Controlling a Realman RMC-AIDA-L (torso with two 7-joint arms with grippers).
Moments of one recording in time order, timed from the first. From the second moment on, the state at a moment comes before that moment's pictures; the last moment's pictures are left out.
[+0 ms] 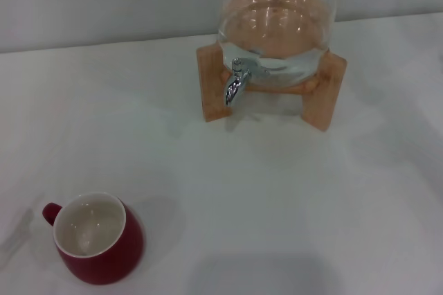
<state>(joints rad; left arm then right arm) -0.01 -2.08 0.79 0.62 -1.77 -1.44 2.00 0.13 2.00 2.41 1.00 -1.27 1.02 -1.77</state>
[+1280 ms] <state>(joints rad) -0.07 -2.09 0.80 0.43 -1.76 -1.35 2.36 0.14 2.00 2.41 0.99 -1.25 1.01 -1.79</state>
